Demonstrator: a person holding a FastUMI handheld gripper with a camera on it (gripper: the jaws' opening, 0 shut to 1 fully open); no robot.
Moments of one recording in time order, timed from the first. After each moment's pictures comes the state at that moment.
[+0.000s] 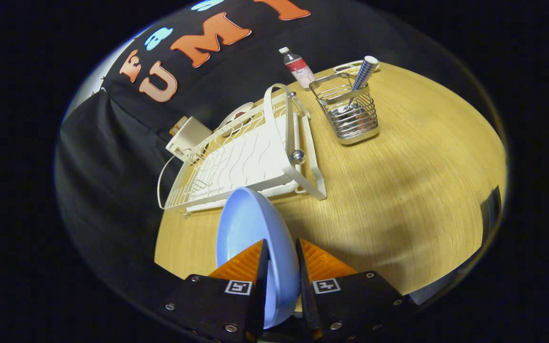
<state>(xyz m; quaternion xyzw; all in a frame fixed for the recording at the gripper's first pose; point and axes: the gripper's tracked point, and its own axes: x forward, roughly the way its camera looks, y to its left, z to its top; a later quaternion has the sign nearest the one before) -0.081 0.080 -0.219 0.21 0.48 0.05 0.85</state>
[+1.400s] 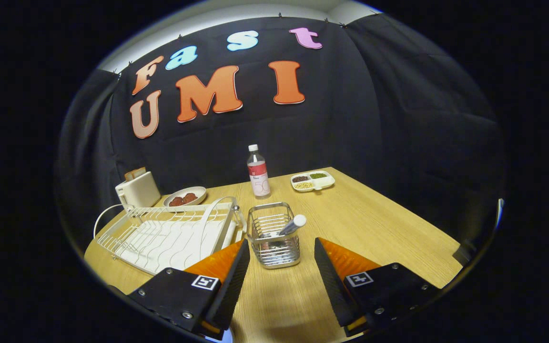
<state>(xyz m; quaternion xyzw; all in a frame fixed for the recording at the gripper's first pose) 0.037 -0.060 -0.146 0.05 0.22 -0.11 0.97</state>
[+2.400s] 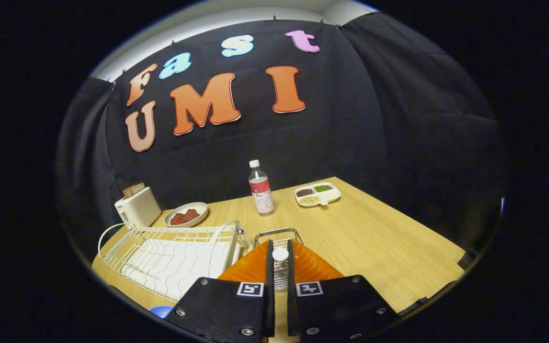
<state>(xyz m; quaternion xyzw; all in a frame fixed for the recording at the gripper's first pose) 0.068 -0.049 -0.118 0.06 0.20 -0.11 0.97</state>
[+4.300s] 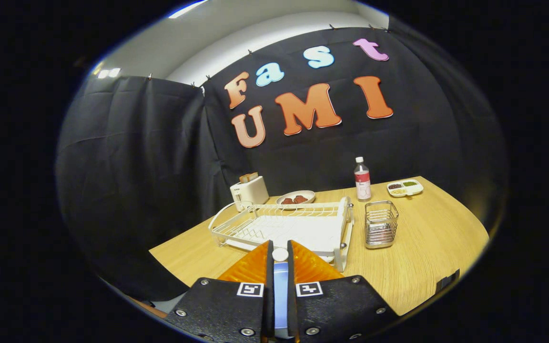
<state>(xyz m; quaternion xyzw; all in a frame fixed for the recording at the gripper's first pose) -0.090 0.107 -0.079 0.09 0.17 0.19 0.96</state>
